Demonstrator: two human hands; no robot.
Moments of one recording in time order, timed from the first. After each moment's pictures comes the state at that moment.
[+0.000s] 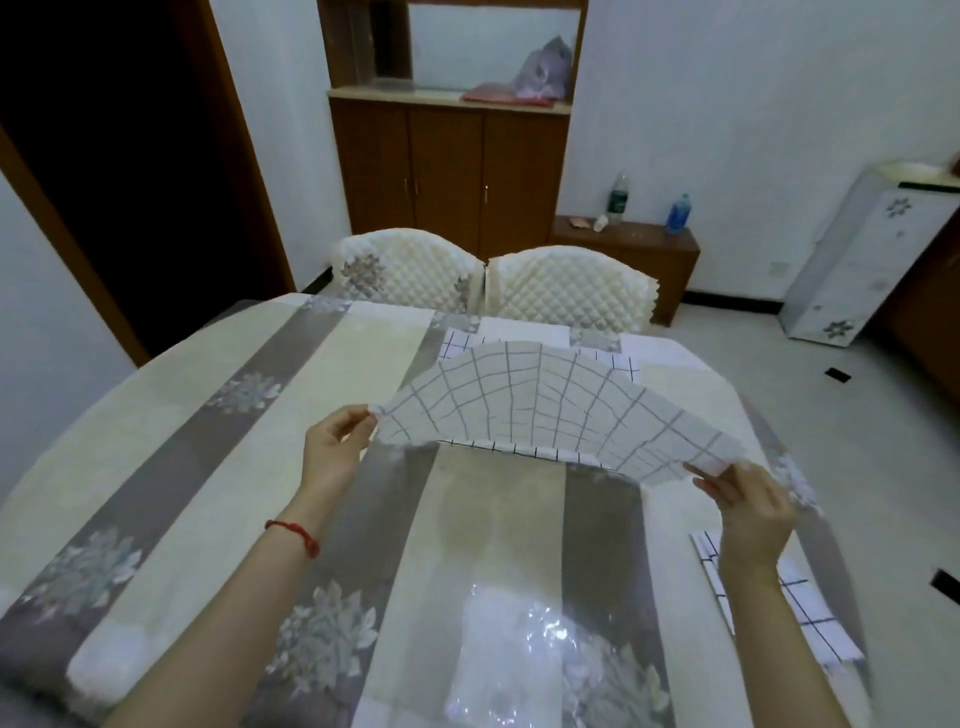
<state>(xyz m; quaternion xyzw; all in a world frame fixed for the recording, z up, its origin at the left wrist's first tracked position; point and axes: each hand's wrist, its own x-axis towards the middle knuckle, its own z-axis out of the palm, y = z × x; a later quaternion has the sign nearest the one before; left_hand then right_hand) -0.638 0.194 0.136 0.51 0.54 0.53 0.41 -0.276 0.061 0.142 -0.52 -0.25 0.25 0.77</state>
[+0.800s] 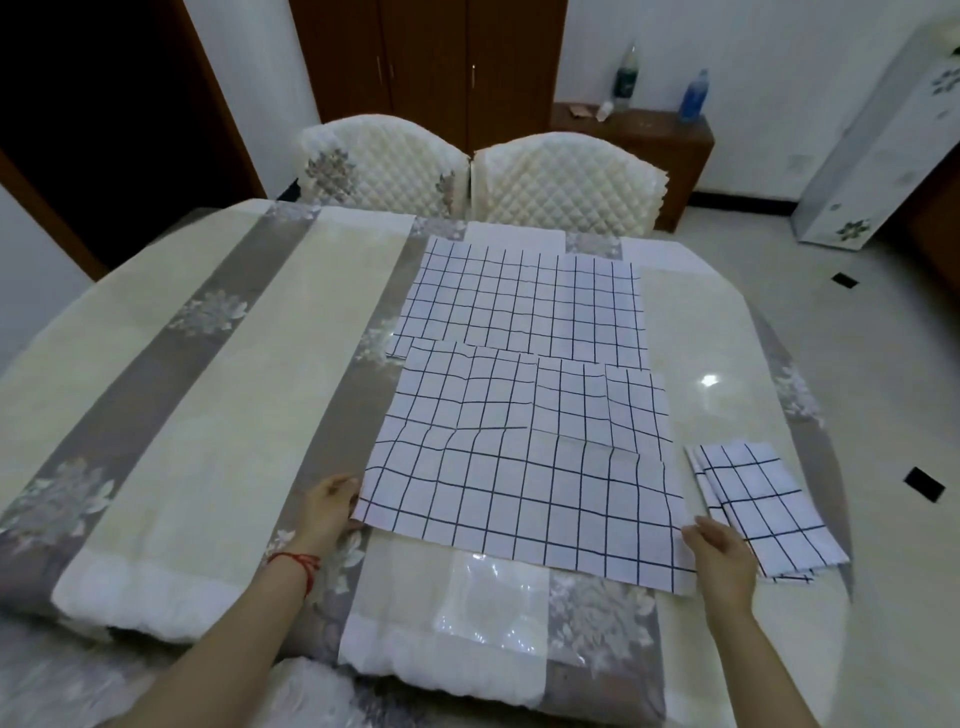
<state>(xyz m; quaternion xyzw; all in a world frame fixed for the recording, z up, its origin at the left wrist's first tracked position) -0.655 0.146 -0.030 0.38 0.72 0.31 0.49 -0.257 -0.007 -0.012 -0.81 -0.12 0.30 0.49</state>
